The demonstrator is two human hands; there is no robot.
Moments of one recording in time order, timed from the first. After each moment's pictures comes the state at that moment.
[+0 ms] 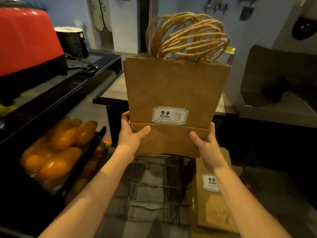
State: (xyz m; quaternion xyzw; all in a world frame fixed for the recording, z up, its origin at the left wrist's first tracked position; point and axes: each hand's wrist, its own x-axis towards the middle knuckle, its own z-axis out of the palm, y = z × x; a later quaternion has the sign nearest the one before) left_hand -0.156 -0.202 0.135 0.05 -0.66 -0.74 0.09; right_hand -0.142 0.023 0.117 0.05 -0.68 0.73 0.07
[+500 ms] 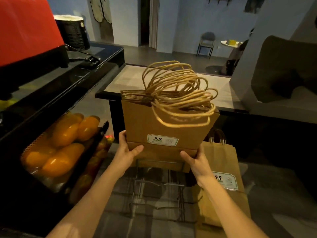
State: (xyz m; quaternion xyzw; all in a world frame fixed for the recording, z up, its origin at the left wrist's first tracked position) left_hand -0.152 -0.244 0.059 0.01 -0.71 -0.70 0.00; right_hand -0.142 -0.006 0.039 -0.04 -0.68 0.73 0.01
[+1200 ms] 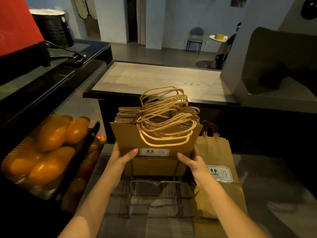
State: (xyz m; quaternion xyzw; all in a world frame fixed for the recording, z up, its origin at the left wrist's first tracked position) left_hand -0.143 -0.250 0.034 0.04 -0.63 -0.78 -0.04; right_hand -0.133 0.000 0.023 -0.09 -0.68 0.73 -0.03
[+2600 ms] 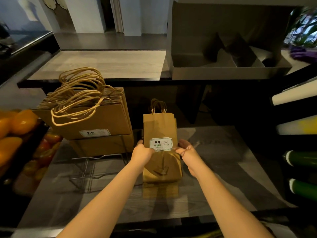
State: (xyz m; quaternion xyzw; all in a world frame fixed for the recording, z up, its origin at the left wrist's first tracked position) left_hand -0.096 -0.007 0.008 0.16 -0.79 -0.56 -0.20; right_hand -0.050 0.153 0.017 -0.24 -0.65 0.72 -0.05
